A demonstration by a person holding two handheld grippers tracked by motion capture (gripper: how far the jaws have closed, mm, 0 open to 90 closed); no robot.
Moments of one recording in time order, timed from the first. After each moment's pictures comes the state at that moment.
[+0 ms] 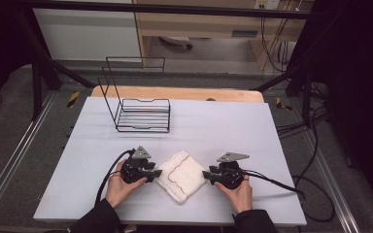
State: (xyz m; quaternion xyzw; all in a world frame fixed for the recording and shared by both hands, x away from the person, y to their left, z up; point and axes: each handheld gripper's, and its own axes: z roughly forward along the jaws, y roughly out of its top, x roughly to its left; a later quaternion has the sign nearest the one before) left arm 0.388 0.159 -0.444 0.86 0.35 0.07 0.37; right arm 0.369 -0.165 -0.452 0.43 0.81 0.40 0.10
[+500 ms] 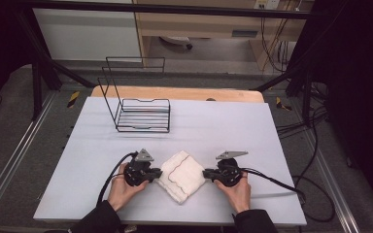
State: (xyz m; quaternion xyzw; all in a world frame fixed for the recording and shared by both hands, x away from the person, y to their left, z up) left arm 0.378 0.150 -0.443 0.86 0.35 0.07 0.36; right arm 0.376 -0.162 -0.450 0.44 0.81 0.39 0.05
